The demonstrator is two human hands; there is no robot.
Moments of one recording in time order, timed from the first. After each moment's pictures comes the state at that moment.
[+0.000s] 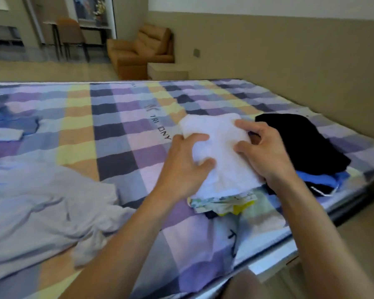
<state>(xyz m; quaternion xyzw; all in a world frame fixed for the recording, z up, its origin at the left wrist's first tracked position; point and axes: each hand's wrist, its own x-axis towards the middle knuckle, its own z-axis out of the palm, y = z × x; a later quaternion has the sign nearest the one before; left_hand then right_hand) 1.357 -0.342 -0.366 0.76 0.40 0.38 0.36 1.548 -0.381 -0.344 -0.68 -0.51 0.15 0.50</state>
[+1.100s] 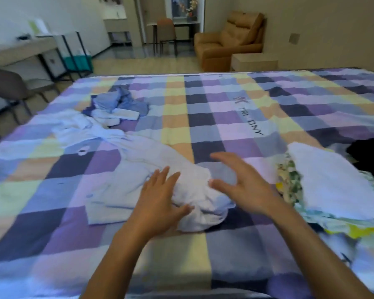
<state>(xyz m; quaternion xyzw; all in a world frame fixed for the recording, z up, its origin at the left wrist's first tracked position) 1.121 -0.354 -0.459 0.76 0.62 0.13 0.14 1.358 -0.332 -0.426 -0.50 -0.77 0.24 0.31</state>
